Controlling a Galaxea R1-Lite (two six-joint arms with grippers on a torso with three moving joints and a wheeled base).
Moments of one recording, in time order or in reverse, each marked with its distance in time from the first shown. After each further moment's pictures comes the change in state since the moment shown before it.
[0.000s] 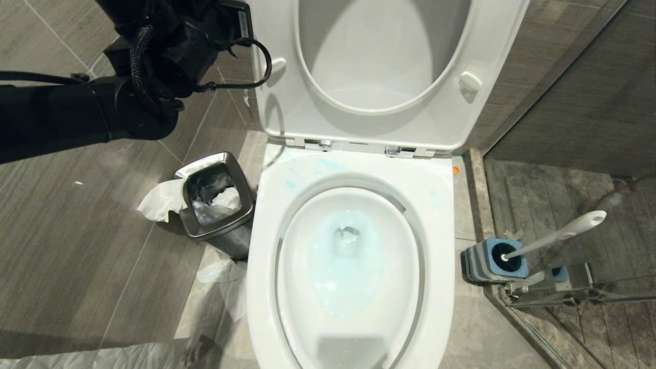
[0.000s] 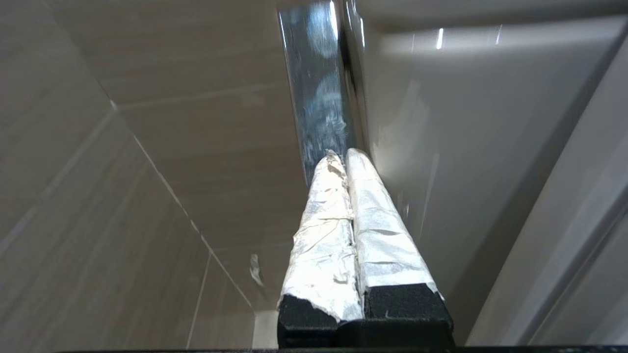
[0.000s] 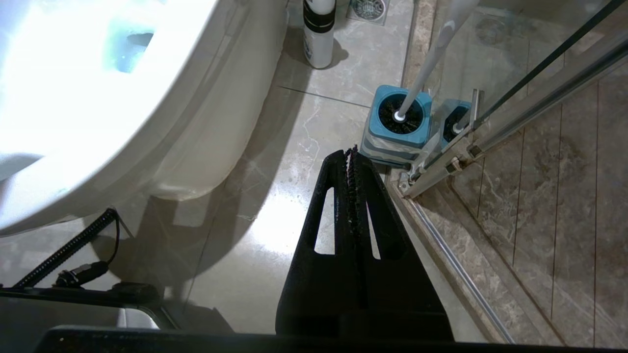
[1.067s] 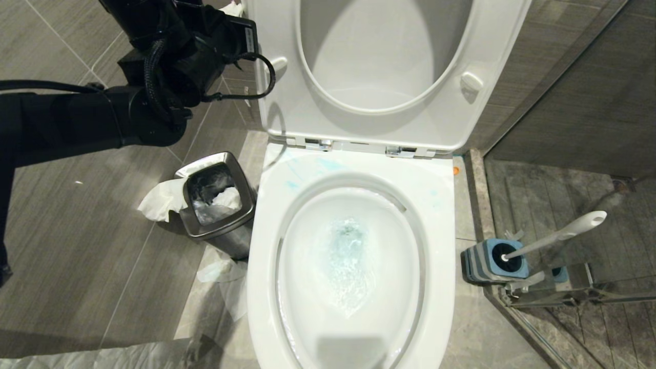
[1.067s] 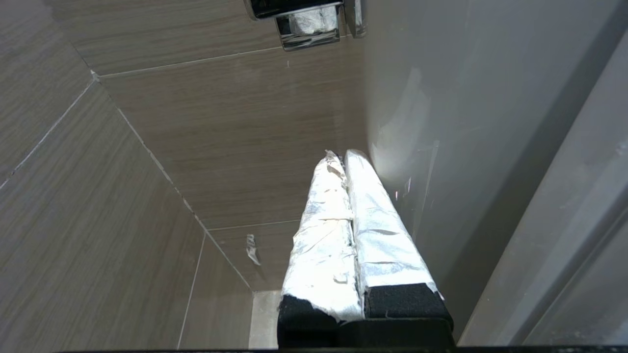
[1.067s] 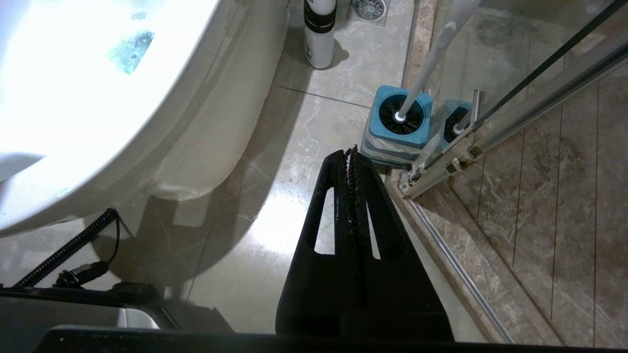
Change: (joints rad) left arm -0.001 0.012 0.000 0.000 -0.002 0.003; right arm 0.000 0.000 0.000 0.000 0.000 0.000
